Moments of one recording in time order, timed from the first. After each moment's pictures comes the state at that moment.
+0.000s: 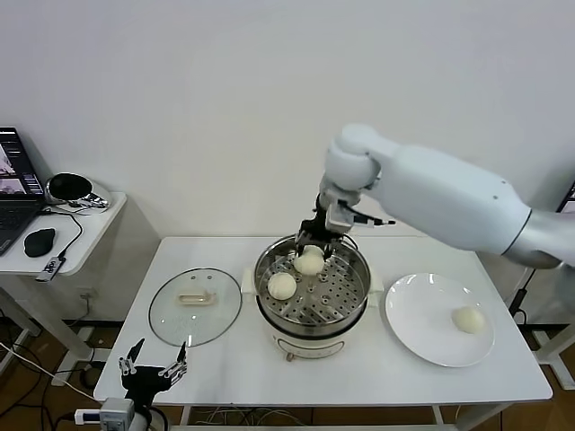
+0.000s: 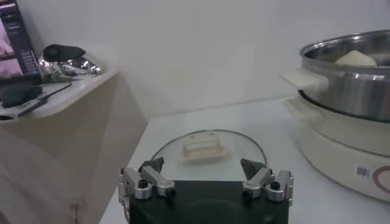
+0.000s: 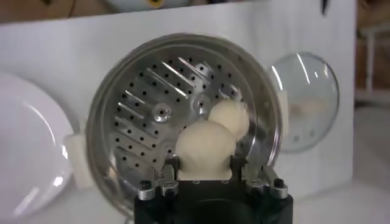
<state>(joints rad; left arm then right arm) 1.68 -1.51 -0.73 -2.18 0.05 0.33 0.13 0.45 1.08 -1.00 1.44 -0.23 0.65 -1.34</state>
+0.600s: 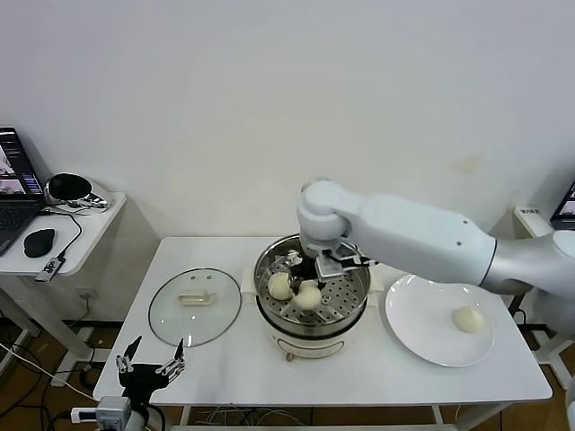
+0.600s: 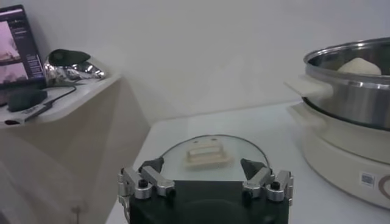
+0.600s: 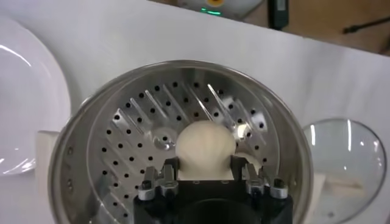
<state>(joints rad) 1.68 -1.51 -0.74 -2.18 0.05 0.33 0.13 0.34 1.11 -1.04 1.50 -0.39 0.73 -1.32</state>
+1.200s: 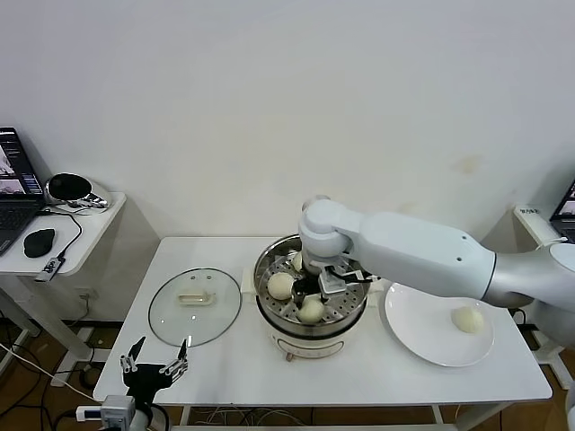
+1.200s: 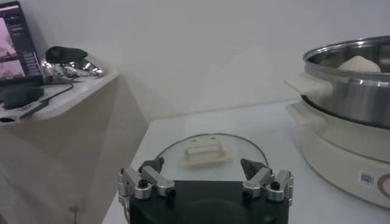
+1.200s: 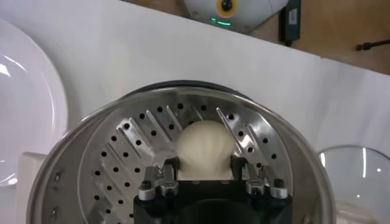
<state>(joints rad) 1.67 -1.52 -0.73 -2.17 0.05 0.33 0.13 0.32 1.09 -1.04 1.53 -0.39 0.72 -1.31</state>
